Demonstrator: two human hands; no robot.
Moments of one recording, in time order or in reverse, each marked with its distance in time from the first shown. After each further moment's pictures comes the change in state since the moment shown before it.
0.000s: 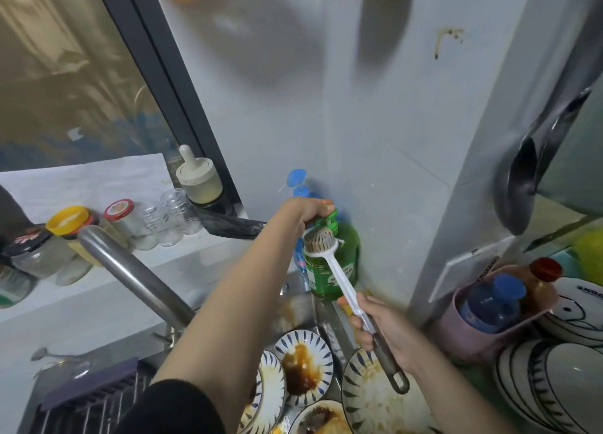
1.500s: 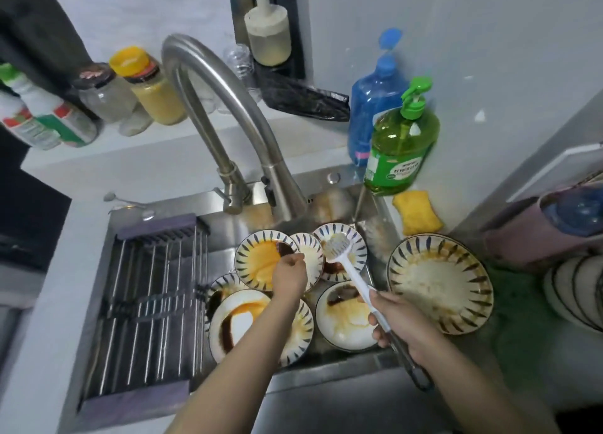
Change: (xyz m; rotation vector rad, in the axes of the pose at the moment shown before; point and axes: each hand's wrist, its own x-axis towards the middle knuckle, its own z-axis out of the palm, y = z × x) left_hand -0.109 -0.334 -0.013 -0.159 0.582 -0.232; right_hand -0.058 0.145 0.055 -0.380 0.246 0.322
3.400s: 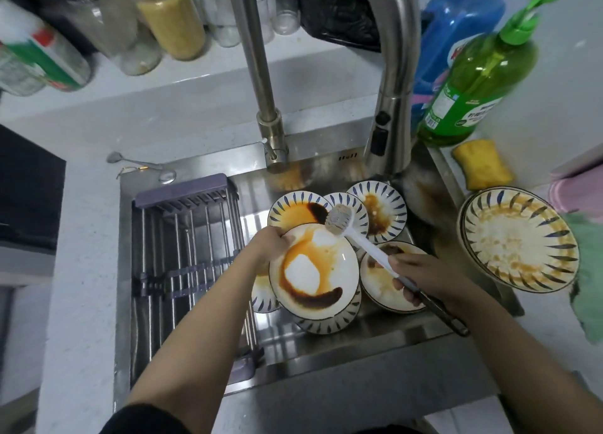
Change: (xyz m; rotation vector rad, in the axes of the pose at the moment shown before) left_hand 0.114 -0.048 -0.138 0.754 -0.443 0.127; right_hand 0.021 -0.001 0.087 -0.323 -0.020 -0.006
